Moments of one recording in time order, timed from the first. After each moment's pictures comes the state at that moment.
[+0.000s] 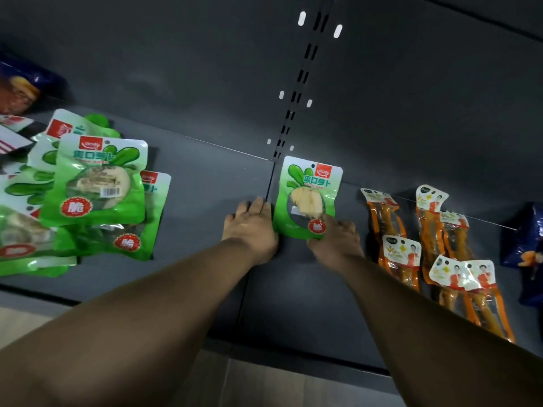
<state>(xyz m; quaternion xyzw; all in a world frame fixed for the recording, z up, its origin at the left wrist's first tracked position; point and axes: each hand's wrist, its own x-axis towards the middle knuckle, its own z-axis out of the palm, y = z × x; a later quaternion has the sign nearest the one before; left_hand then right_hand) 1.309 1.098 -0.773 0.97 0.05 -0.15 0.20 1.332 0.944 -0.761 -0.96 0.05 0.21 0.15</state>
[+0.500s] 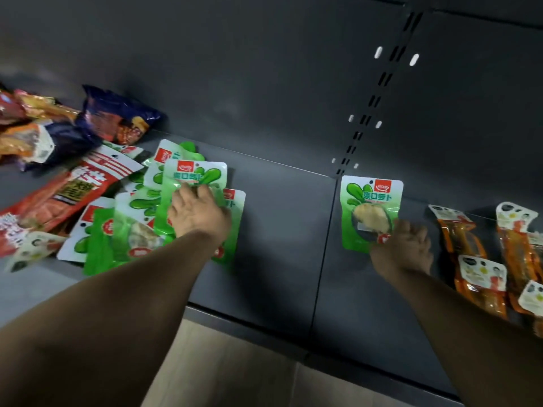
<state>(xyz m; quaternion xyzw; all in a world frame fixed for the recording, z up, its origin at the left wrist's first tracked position) 1.272 1.257 -0.760 0.93 0.35 0.01 0.13 1.323 0.978 -0.752 -0.98 0.11 0.06 0.15</state>
